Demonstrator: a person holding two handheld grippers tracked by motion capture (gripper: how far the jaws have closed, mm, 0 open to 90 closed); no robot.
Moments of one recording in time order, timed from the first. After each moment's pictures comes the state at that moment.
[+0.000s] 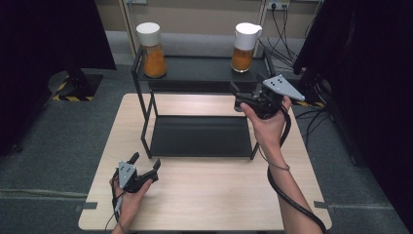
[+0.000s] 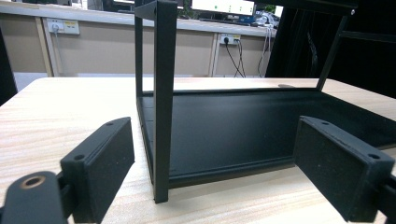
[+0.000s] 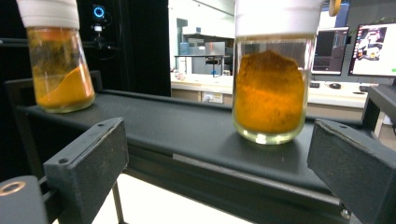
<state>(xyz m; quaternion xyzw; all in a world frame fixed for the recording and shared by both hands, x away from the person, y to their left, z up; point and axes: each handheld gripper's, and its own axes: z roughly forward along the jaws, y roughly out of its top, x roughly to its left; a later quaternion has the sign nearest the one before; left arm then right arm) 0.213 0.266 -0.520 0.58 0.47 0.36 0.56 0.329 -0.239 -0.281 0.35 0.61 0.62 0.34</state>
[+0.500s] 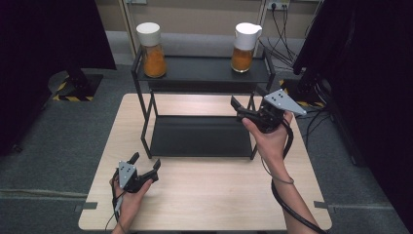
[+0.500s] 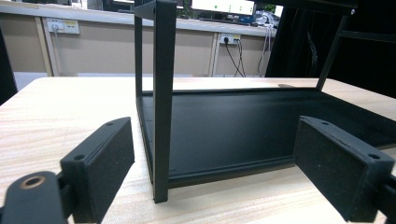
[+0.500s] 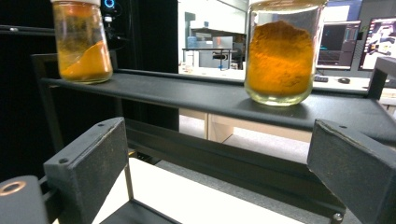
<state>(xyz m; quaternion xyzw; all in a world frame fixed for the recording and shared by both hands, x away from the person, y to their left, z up) 0.213 0.265 -0.520 0.58 0.47 0.36 0.56 0.308 -0.249 -0.299 0.34 0.63 0.62 0.33</state>
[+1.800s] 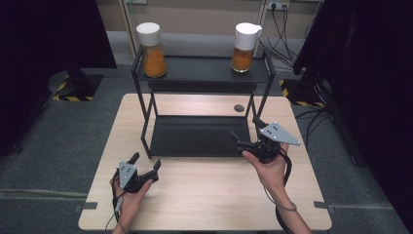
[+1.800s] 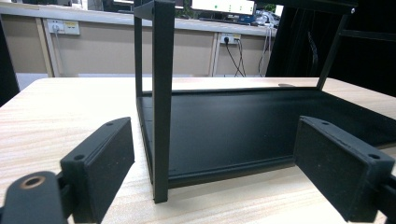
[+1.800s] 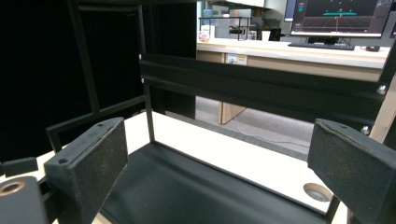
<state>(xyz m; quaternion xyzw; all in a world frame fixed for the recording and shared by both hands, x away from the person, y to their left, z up) 0.212 0.264 -0.520 0.58 0.47 0.36 0.56 0.278 -0.267 -0.359 0.33 0.67 0.59 0.30</state>
